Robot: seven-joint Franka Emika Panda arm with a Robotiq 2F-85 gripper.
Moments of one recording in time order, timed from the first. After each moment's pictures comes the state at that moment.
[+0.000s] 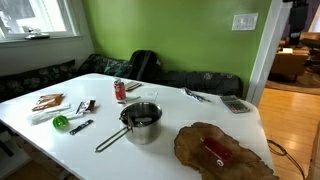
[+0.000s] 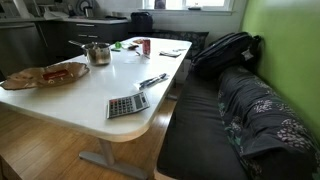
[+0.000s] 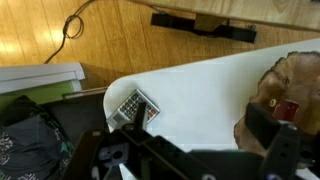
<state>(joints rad) 0.01 -0.68 0.06 -2.54 -0.16 1.74 -0.10</state>
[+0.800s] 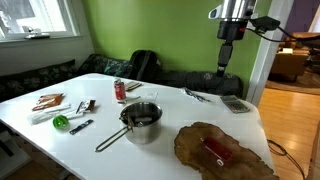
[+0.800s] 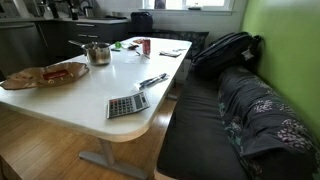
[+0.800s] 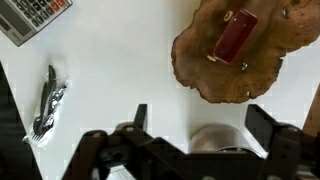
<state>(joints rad) 0.19 -0.24 0.07 -2.46 0.07 2.32 -0.20</state>
